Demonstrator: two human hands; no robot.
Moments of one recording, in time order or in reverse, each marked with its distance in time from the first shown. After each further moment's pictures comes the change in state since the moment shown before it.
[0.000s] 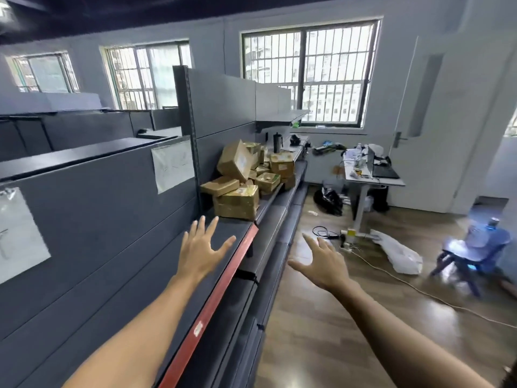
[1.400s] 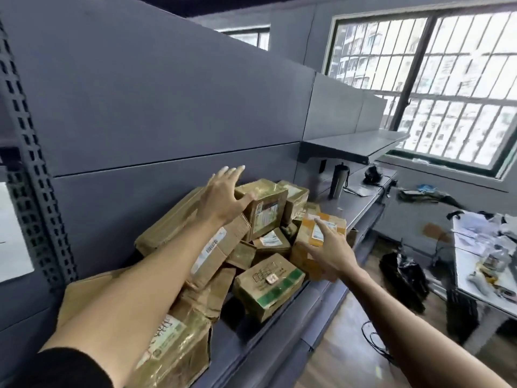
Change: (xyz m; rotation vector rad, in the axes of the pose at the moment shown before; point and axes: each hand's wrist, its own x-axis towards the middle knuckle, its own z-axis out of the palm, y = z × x) left_hand 0.786 0.023 0.270 0.071 0.324 -0.085; right_hand 0.894 0.110 0.104 0.231 -0.089 -0.290
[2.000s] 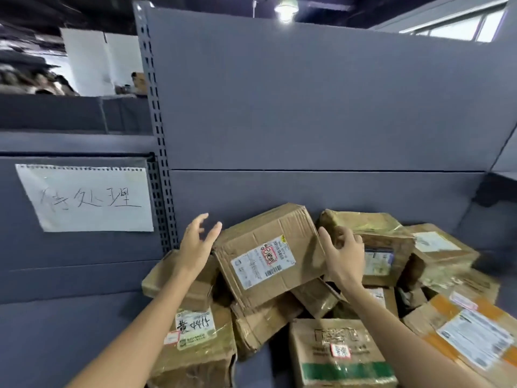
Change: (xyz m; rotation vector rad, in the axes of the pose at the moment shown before) left_hand -0.123 -0.095 -0.027 -0.185 0.497 -0.819; right_hand 0.133 -0.097 0.118 0.664 -0.148 -0.299
